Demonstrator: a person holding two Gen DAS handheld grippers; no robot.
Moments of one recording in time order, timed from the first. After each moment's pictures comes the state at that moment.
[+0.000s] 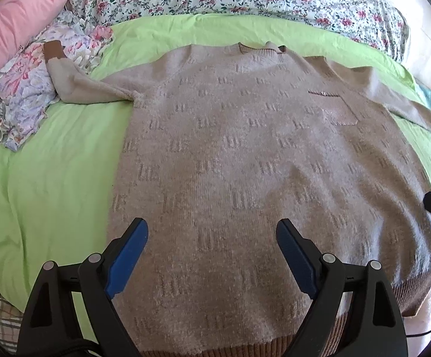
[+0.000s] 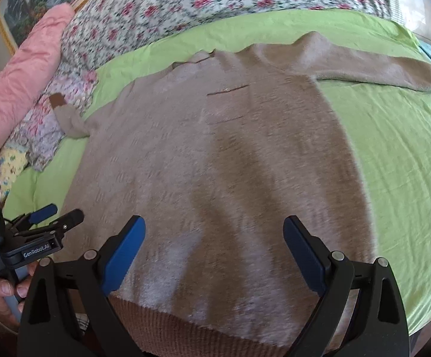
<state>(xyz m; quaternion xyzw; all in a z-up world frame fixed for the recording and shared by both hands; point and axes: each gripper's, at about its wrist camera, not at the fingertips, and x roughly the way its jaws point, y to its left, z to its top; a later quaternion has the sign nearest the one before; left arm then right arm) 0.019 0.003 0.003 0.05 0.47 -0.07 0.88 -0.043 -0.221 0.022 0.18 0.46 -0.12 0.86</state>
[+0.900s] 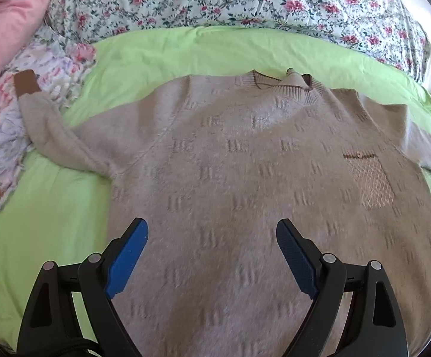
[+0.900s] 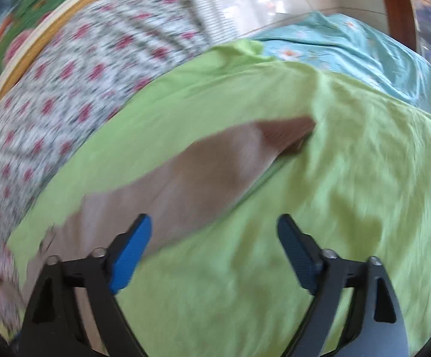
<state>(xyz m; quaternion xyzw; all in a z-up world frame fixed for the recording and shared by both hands) 0.164 -0.015 0.009 0.06 0.47 -0.05 0.88 -0.084 -0.592 0.053 0.31 0.31 -0.38 0.81</state>
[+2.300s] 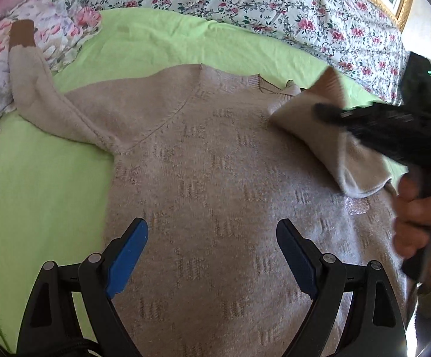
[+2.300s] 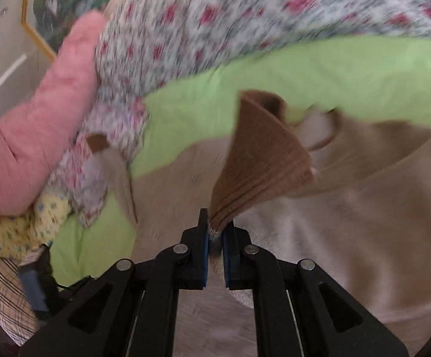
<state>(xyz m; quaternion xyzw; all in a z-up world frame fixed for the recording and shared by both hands) 0.161 0.039 0.000 -0.05 0.47 -0.12 0.87 0.249 -0.227 -0.015 0.23 0.45 0.09 0.86</state>
